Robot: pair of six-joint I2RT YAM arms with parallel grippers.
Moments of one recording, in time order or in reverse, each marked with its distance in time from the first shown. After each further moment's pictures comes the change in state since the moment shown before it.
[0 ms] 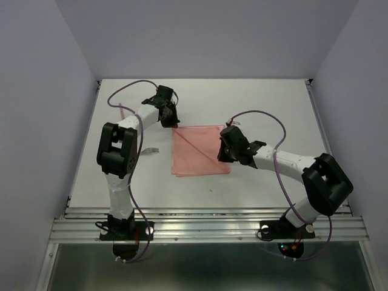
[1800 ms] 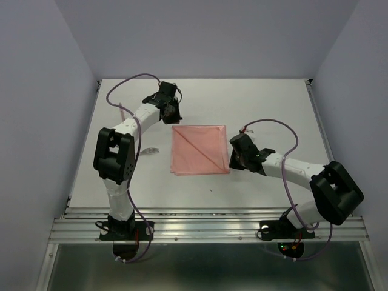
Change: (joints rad) left arm -0.037 -0.101 0.011 -0.041 -0.069 0.010; right arm -0.046 -0.087 -0.131 -0.022 0.051 0.048
